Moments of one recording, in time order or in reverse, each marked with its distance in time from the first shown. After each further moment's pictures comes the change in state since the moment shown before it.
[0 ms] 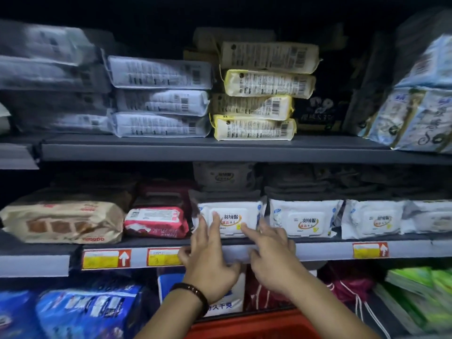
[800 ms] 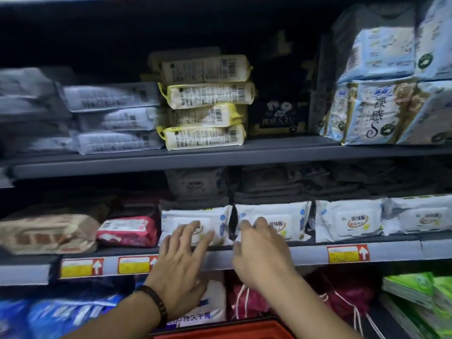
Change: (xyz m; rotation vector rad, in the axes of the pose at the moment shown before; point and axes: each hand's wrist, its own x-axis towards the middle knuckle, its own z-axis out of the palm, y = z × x) left_hand -0.012 0.034 0.003 0.676 0.009 0.295; right_hand -0.028 0.047 -0.053 -0.064 0.106 0.020
